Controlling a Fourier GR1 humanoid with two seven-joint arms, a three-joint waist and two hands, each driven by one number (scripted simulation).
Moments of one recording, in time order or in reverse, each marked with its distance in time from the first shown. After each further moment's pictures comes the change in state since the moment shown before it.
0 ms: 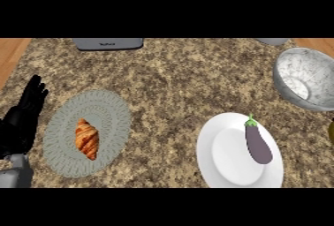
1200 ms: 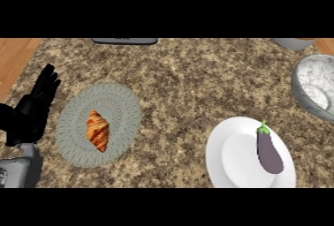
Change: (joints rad) left arm -0.083 -0.028 -0.026 0.004 -0.023 -0.035 0.030; right arm -0.603 0.031 -0.034 0.889 0.050 0.085 -0.161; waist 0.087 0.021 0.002
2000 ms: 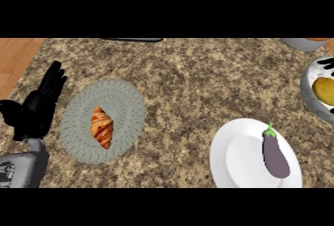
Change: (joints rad) left arm -0.036 -0.014 -0.012 0.033 -0.006 -0.012 -0.024; right arm -0.201 0.011 0.122 0.496 0.248 -0.054 -0.104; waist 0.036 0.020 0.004
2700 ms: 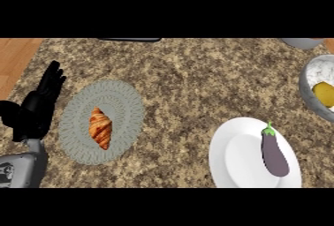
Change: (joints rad) left arm 0.004 -0.006 0.004 -0.012 -0.001 0.010 0.003; right arm -0.109 -0.092 -0.297 0.208 -0.329 0.312 0.159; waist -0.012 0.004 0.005
